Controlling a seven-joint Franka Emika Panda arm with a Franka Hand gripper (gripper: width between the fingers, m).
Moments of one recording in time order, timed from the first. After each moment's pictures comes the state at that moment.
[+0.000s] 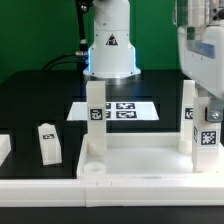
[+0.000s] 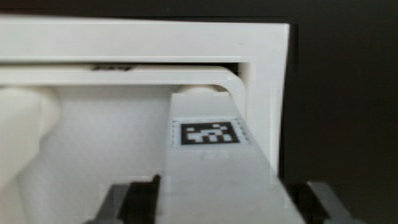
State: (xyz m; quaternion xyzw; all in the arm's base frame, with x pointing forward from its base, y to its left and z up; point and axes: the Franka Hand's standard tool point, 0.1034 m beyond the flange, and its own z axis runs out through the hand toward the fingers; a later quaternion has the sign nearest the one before) arm 0.638 0.108 0.108 -0.62 0.79 -0.02 0.07
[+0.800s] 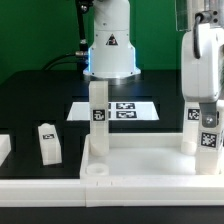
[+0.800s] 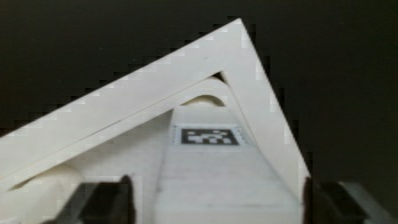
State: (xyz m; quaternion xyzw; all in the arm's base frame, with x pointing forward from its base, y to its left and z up) arm 0.638 0.113 0.106 -0.60 0.79 -0.01 0.08
